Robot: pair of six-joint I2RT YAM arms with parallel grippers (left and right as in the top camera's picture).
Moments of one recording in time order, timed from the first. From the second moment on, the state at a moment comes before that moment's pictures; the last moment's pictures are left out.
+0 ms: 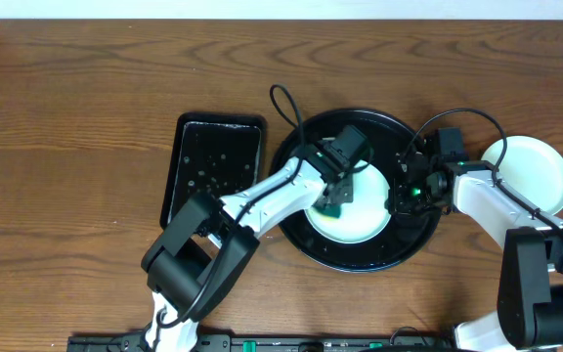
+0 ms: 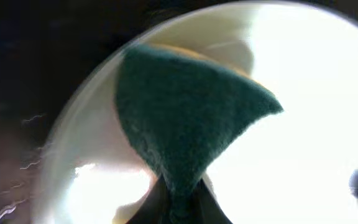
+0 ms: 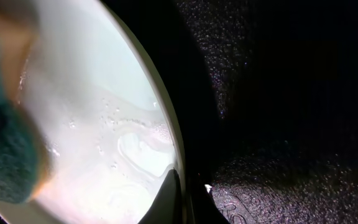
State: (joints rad) left arm -0.77 2.00 1.35 -0.61 0.04 -0.75; right arm 0.09 1.70 0.85 -0.56 -0.37 0.15
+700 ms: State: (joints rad) left arm -0.84 2.05 1.42 -0.75 0.15 -0.76; right arm 0.08 1.70 0.85 -0.57 -0.36 0.15
